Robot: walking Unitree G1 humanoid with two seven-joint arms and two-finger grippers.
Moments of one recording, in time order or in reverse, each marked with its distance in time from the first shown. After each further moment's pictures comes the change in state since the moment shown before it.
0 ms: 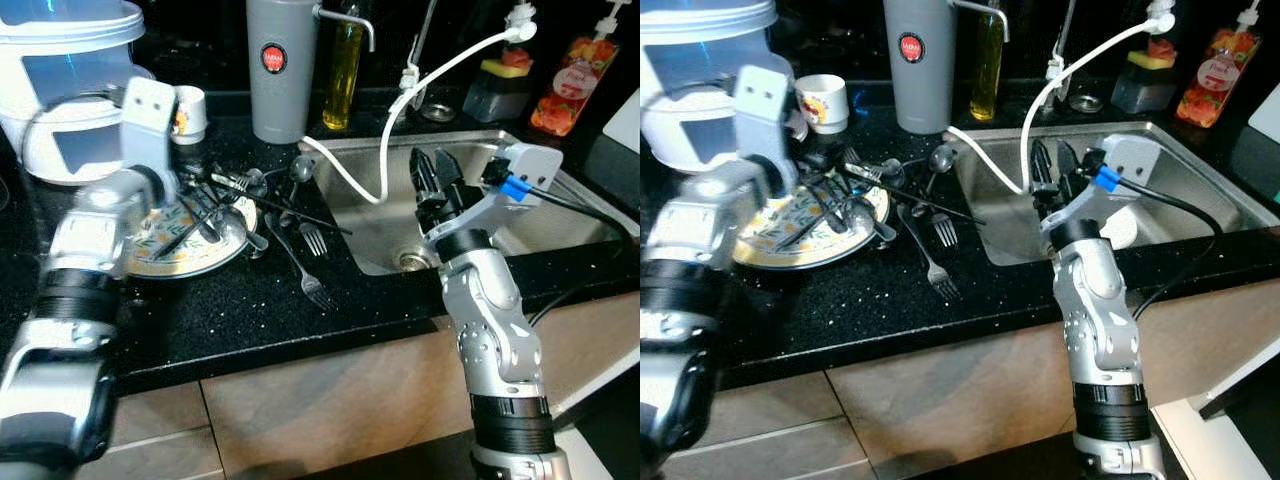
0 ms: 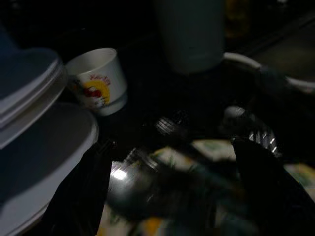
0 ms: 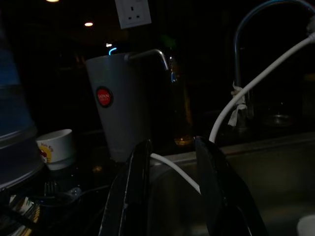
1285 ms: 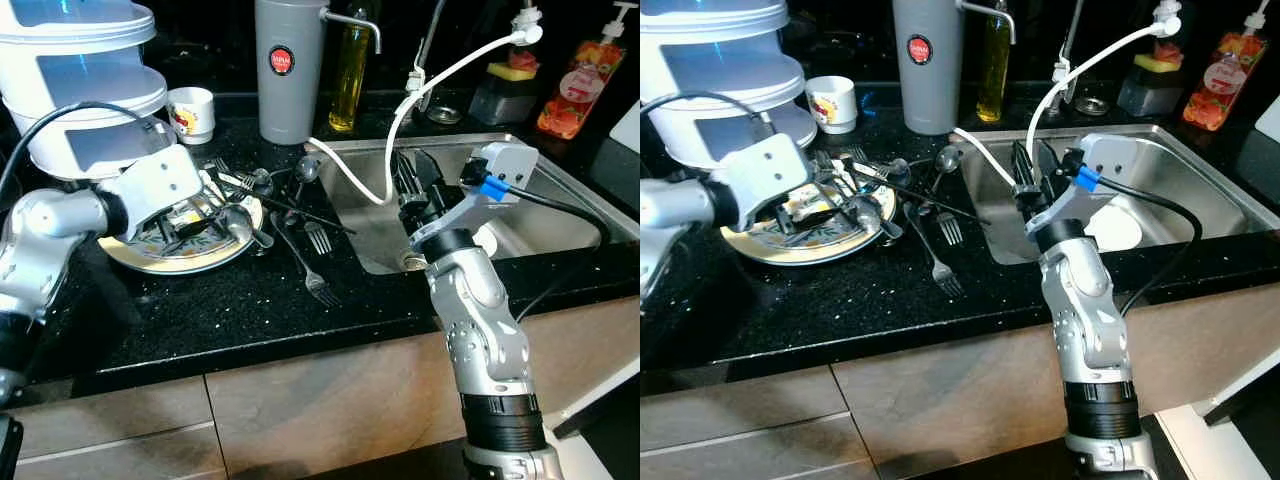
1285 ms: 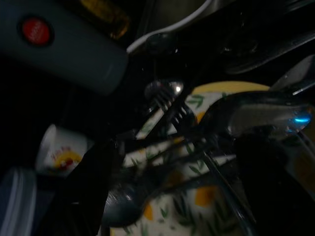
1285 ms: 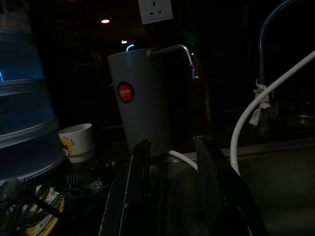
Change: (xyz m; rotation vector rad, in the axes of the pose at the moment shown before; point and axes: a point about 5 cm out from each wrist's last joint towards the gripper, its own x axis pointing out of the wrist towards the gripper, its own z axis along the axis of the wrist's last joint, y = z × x) left arm -0.020 -0.012 0.008 0.727 -0.024 -0.438; right arm 0.002 0.009 -0.005 0.008 0.017 0.046
